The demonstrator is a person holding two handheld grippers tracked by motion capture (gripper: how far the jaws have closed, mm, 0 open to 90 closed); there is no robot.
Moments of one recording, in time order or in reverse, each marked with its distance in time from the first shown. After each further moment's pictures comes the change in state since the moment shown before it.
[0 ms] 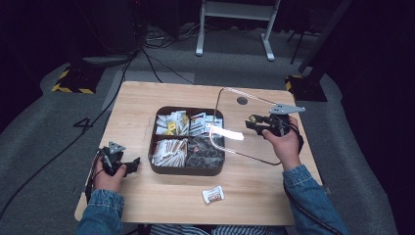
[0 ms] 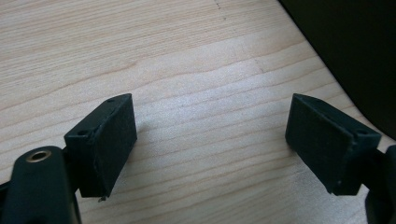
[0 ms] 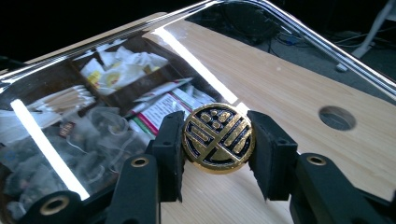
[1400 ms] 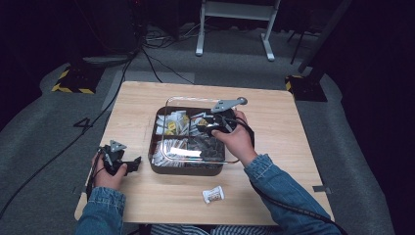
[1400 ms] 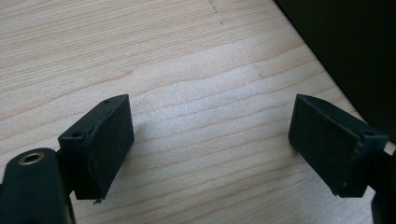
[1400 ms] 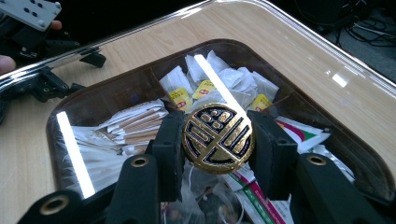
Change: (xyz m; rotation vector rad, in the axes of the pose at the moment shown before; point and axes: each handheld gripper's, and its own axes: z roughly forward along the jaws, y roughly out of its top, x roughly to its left) left arm 0.001 0.004 0.004 0.001 -0.012 0.017; right arm 0.100 0.057 0.100 0.134 0.173 -0.132
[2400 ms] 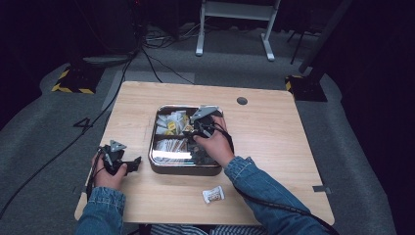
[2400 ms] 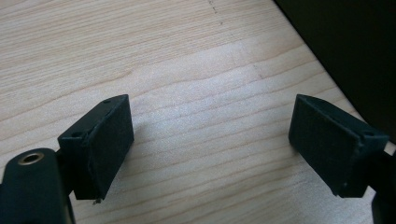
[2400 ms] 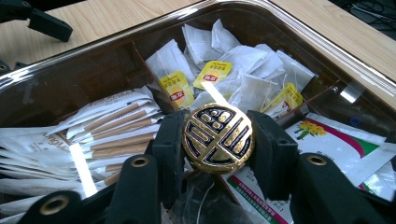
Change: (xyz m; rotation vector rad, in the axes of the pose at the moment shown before) left arm 0.000 0.000 0.000 0.001 -0.004 0.001; right arm 0.015 -0.009 0.070 0.084 -0.055 -0.025
